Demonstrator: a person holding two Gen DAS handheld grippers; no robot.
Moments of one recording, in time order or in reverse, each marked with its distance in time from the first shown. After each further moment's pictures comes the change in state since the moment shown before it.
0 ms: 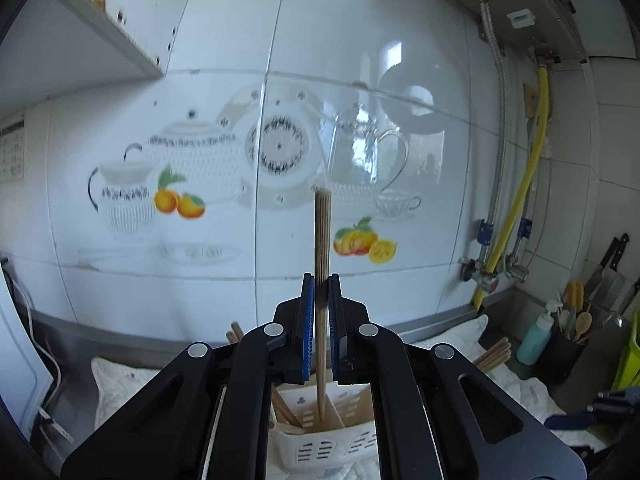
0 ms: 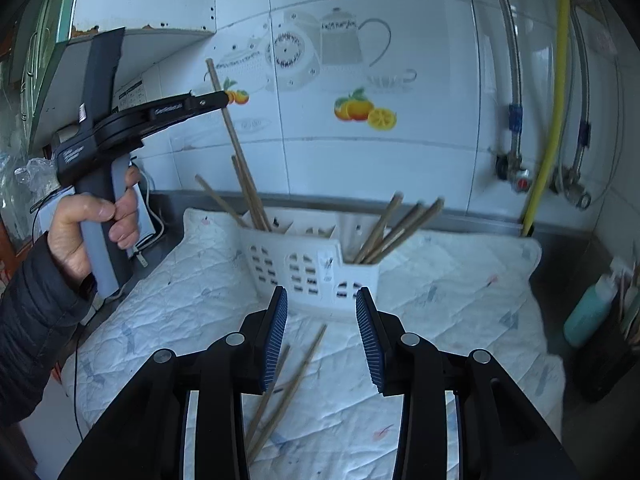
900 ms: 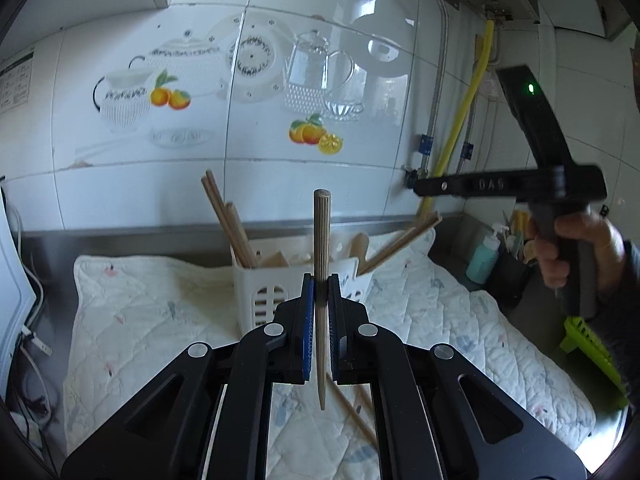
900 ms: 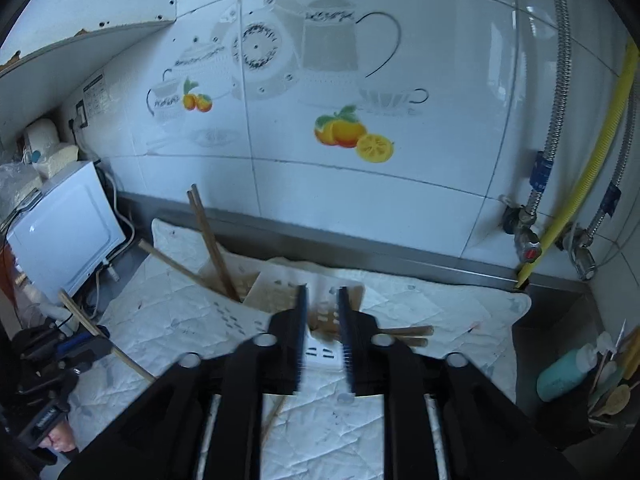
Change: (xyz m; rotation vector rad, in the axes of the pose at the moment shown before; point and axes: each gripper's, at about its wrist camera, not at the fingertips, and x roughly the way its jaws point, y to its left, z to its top) left arm -0.083 -0.012 -0.088 -0.006 0.174 -0.146; right arm 0.053 -0.016 0.109 -0.034 0.101 -0.067
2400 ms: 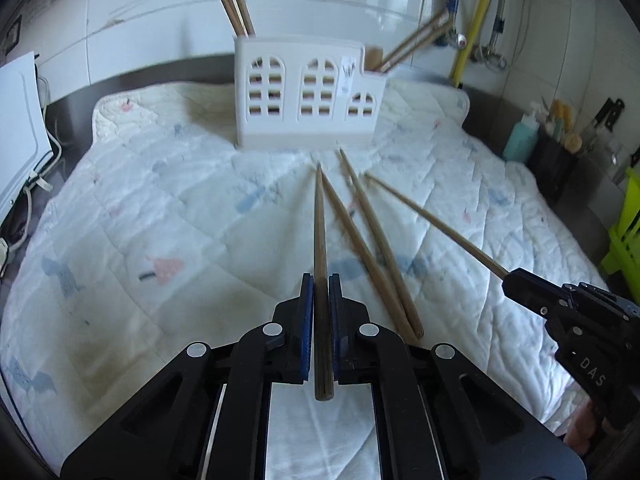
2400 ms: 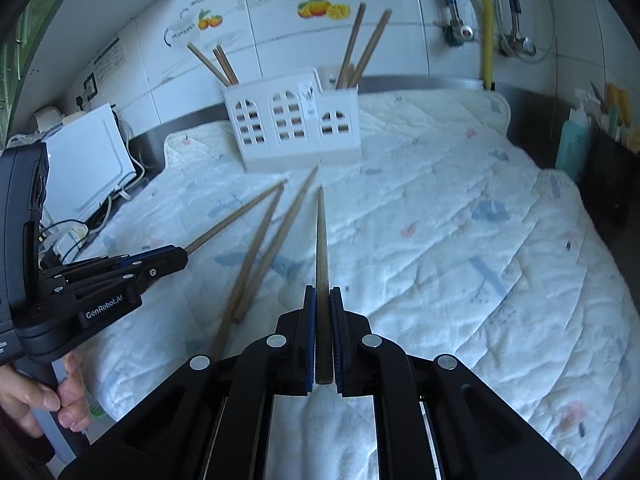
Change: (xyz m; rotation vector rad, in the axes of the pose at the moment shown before) left arm 0.011 -0.050 -0.170 -0.078 0.290 0.178; right arm -0.038 0.052 -0.286 0.180 -0.016 -0.009
